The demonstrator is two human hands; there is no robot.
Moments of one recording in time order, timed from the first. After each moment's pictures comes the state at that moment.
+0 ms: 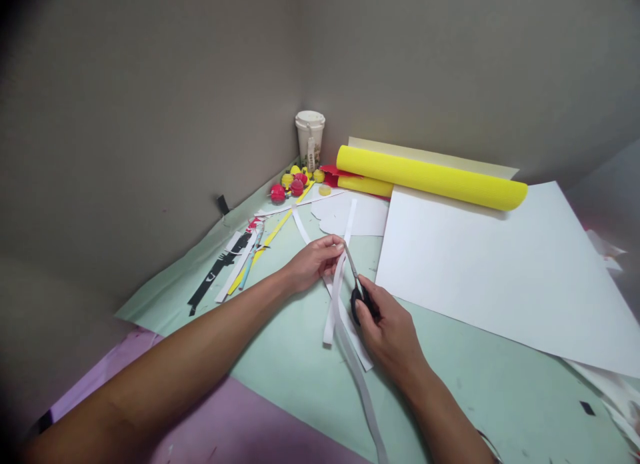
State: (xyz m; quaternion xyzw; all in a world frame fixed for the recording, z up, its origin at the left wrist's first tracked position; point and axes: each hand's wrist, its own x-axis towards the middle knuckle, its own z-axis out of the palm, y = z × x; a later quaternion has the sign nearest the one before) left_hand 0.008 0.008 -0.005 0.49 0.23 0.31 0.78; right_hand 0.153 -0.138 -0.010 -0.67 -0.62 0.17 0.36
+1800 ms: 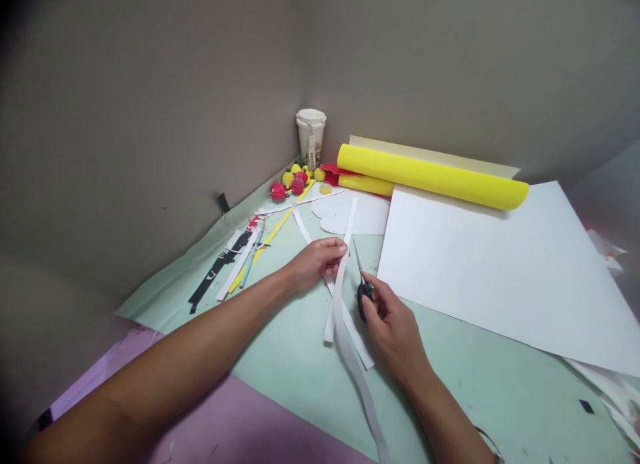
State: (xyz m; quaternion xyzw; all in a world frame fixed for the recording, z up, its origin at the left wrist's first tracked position) left_hand 0.008 0.008 -0.005 0.50 0.25 0.29 0.77; right_hand 0.154 -0.138 -0.010 -0.69 -0.54 0.28 0.39
